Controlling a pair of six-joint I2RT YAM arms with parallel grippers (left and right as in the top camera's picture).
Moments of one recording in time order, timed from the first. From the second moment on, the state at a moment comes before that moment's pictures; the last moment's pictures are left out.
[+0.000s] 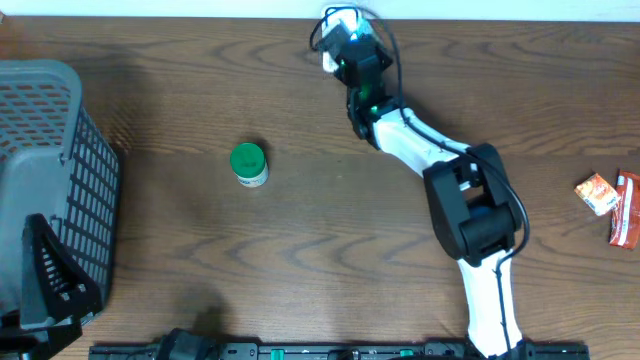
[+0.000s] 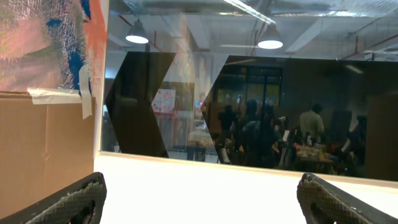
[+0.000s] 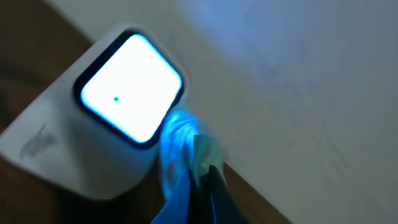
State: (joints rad) left arm -0.31 0.42 1.34 -0.47 -0.39 0.09; right arm 0.47 2.29 1.62 0.31 0.50 -0.71
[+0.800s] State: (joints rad) left arm -0.31 0.42 1.34 -0.48 -0.39 0.09; right arm 0.57 2.31 1.63 0.35 0.72 -0.97
